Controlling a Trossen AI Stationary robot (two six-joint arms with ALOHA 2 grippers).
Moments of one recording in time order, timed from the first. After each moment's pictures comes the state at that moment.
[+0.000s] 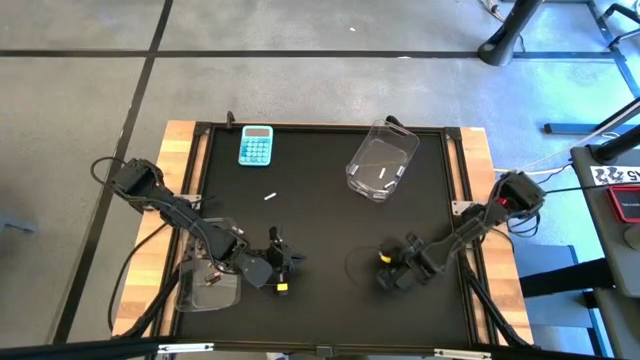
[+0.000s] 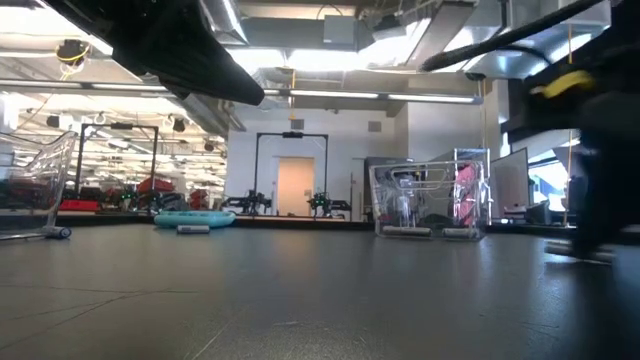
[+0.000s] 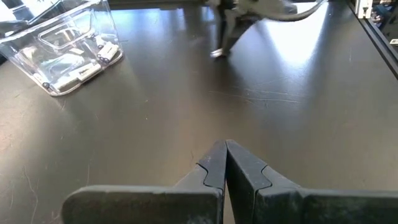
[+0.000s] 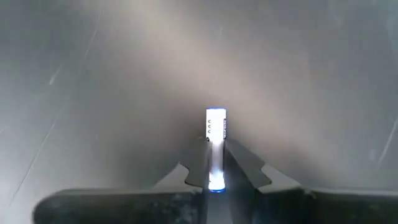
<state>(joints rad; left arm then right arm) -0.57 1.59 0.81 0.14 -0.66 -0.34 0.65 1.66 0.83 -0.58 0.40 1.36</state>
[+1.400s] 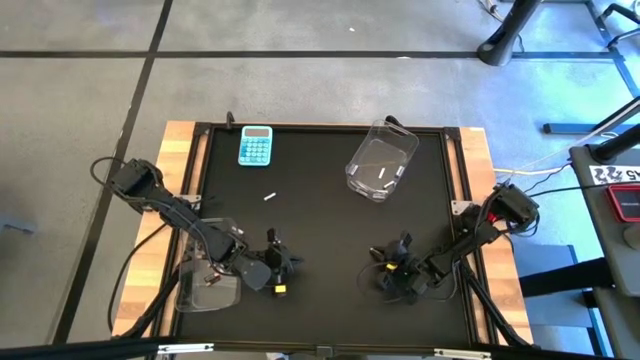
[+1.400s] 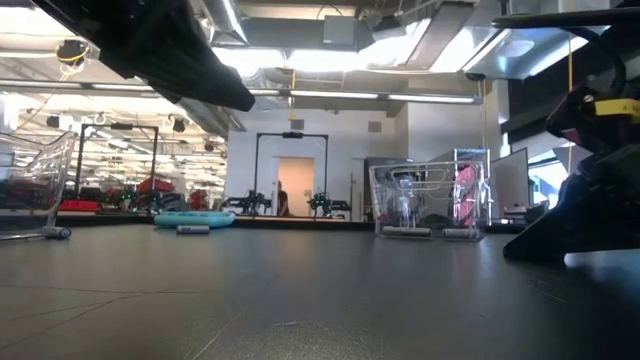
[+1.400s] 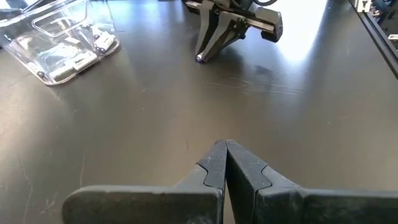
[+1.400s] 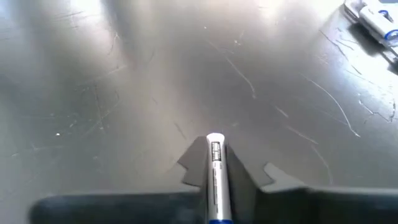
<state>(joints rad) -0.59 1.59 0.81 0.11 -0.66 -0.39 0.74 1.84 0.55 0.08 0.89 1.10</state>
